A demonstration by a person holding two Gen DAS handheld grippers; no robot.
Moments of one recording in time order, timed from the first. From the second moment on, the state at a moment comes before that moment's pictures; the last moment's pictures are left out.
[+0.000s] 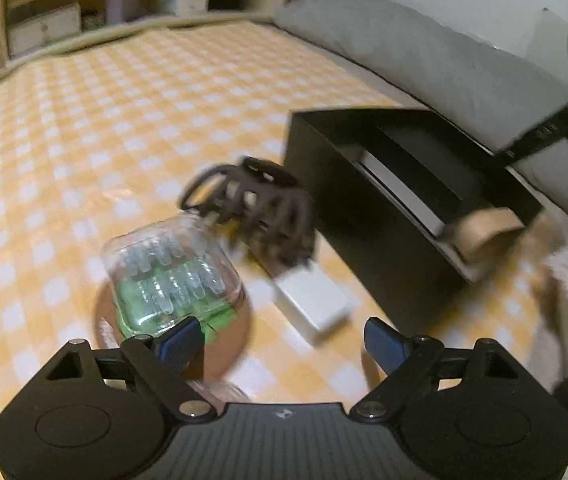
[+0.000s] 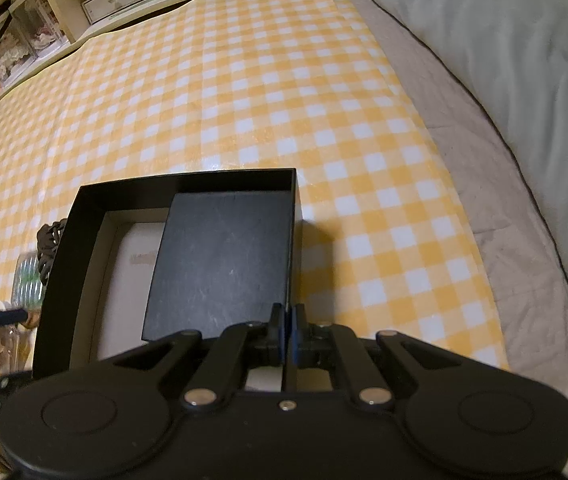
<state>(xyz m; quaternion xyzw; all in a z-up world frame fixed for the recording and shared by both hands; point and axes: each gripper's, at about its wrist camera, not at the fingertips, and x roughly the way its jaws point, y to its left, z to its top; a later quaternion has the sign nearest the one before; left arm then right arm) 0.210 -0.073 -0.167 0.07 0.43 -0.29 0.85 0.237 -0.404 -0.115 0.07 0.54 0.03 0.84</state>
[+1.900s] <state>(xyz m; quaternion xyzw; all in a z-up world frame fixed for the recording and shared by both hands) 0.235 -0.062 -0.152 0.13 0.42 -0.20 0.88 0.236 -0.400 -0.115 0.03 0.54 0.04 0.84</state>
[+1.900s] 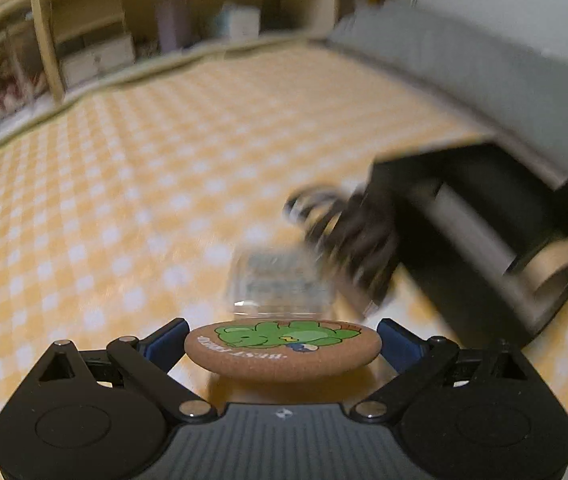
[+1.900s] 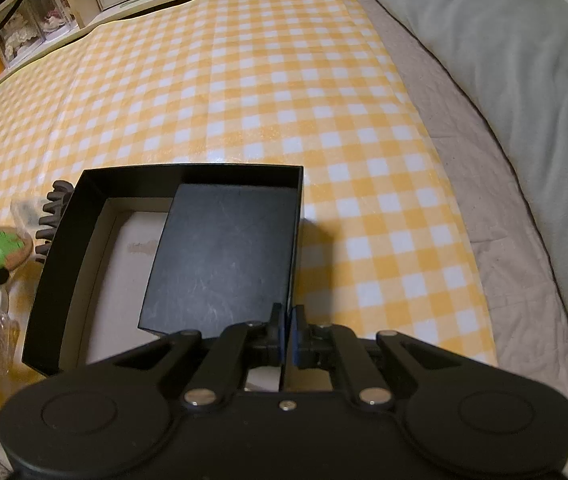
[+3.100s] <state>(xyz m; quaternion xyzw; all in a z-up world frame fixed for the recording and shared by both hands) 0.244 -0.056 -0.135 0.09 0.42 -0.15 0.89 0.235 -0.401 -0.116 0.03 0.54 0.04 0.84</state>
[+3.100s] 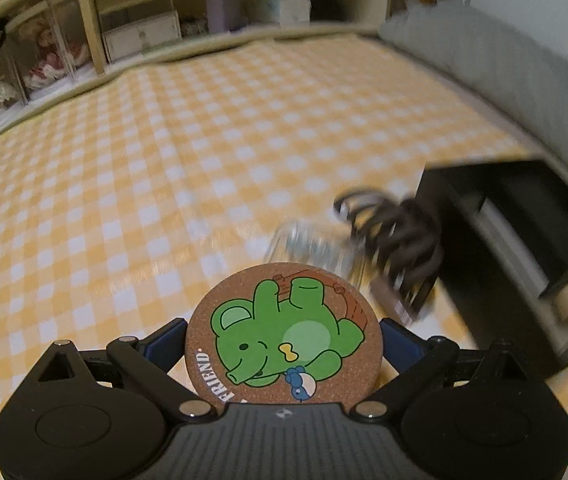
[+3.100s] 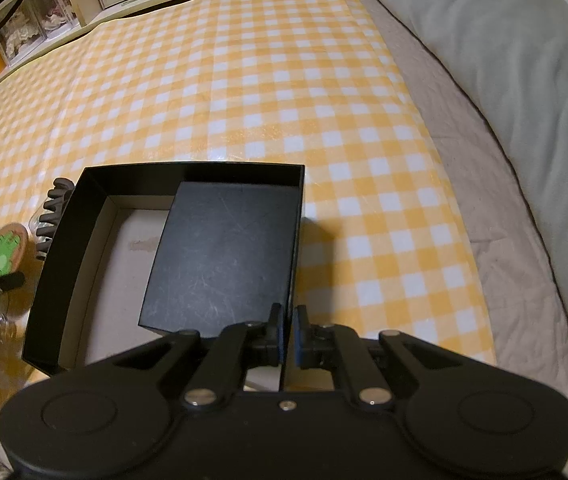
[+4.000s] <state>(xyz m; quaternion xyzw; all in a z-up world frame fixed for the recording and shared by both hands) 0.250 -0.243 -0.125 -0.03 0.41 -0.27 0.87 0.201 -0.398 -0.119 -0.02 0.55 0.08 0.83</state>
